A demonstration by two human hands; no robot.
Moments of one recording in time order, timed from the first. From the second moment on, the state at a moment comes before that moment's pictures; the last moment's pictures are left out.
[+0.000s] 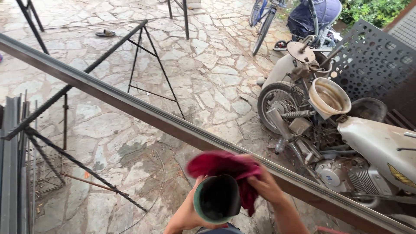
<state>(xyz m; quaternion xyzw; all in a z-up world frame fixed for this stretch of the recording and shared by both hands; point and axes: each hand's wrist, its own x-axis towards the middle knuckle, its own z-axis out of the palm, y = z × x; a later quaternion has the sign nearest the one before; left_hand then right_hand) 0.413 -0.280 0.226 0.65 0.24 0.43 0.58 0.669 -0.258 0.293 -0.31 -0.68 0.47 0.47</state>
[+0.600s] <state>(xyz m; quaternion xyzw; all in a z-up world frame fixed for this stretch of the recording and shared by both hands) 0.317 -0.265 0.179 0.48 0.47 0.60 0.43 0.629 -0.227 0.245 -0.67 -0.70 0.05 0.22</state>
